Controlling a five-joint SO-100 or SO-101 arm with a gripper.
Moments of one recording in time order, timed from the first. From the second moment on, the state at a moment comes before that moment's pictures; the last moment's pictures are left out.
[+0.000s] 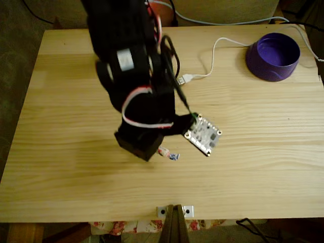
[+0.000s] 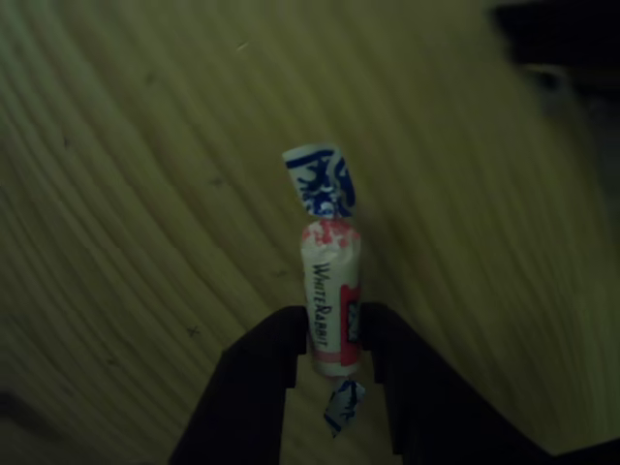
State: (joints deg) arm -14.8 87.6 103.3 58.4 -50.7
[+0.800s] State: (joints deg) arm -47.8 123.3 102.4 72.2 -13.3
